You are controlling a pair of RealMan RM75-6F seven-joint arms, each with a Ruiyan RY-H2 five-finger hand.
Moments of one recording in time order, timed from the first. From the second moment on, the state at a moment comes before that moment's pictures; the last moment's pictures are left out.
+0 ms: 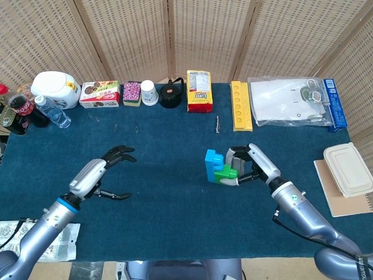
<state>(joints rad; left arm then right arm) -0.50 -1.09 -0.22 -2.01 1.42 0.99 -0.37 0.67 -0.97 0.26 -2.00 -1.16 0.86 0.73</state>
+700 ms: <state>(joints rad) -0.70 -1.40 -0.31 -1.84 1.32 0.82 -0.80 0.59 -1.05 0.25 -1.98 -1.35 0.96 0.83</state>
